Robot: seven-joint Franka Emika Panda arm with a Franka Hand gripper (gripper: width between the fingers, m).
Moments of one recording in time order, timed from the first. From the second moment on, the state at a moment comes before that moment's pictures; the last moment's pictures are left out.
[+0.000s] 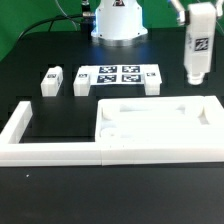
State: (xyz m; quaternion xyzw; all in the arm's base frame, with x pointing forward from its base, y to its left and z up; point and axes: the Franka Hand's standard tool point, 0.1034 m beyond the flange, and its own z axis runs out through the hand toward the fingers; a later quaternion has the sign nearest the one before) arm 0.607 0.101 0.201 -0.98 0.00 -0.21 0.05
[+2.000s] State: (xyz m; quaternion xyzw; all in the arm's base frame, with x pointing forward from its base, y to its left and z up) arm 0.630 0.113 0.136 -0.96 -0.08 -0.27 0.04
